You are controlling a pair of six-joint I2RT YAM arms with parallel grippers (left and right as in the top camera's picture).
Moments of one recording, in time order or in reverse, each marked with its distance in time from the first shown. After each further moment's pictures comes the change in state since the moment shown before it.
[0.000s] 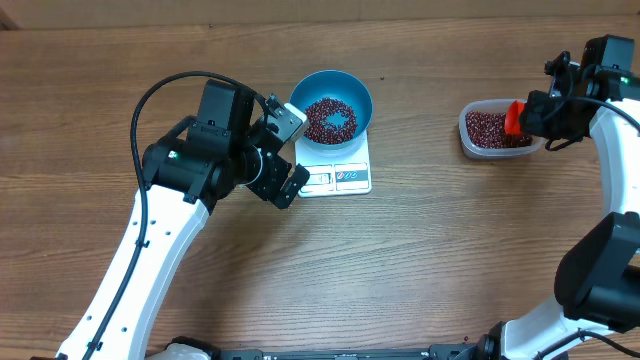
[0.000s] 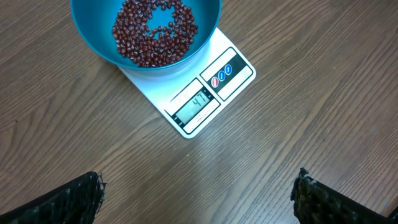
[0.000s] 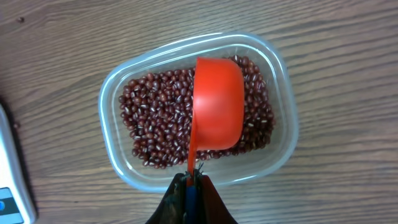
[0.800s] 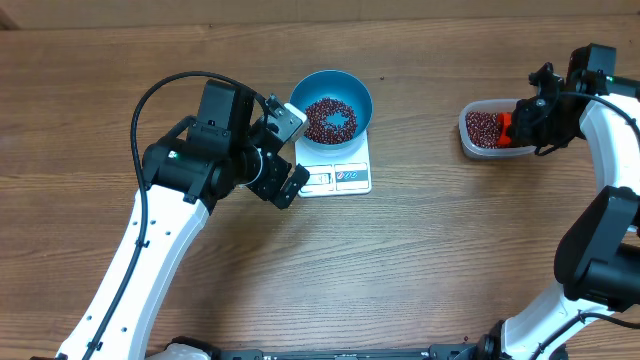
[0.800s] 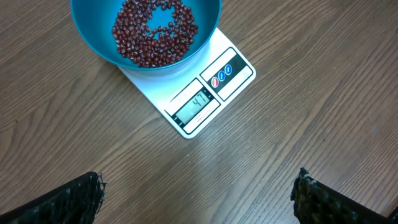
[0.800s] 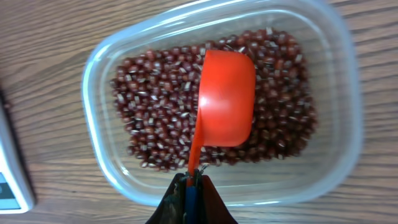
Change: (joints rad) left arm 0.000 0.000 0.000 0.000 0.000 0.000; right arm 0.000 0.102 0.000 -0.018 -0.095 -0.038
